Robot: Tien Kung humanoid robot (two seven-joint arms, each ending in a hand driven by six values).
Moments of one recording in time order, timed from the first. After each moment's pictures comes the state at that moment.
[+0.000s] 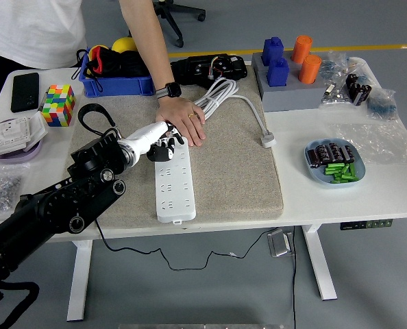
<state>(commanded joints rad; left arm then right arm) -0.72 0.09 -0.77 -0.88 1.72 -0.04 0.27 0.05 -0.23 1.37 0.35 -1.38 0.06 -0.25</state>
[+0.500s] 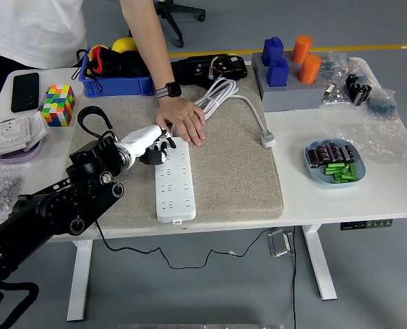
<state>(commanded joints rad) -0.72 0.09 -0.77 -0.84 1.76 -0.04 0.28 0.04 -0.23 1.37 0.35 -1.38 0.06 -0.25</state>
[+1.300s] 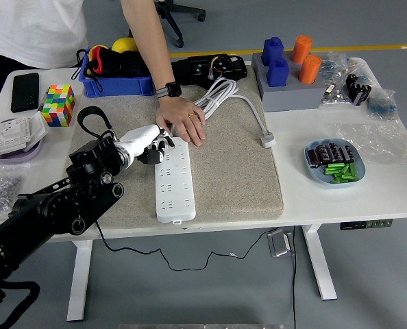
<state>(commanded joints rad) -0.72 0.09 -0.76 -0.81 1.79 -0.04 0.27 0.04 -0.23 1.38 0.35 -1.39 0.06 -0.25</state>
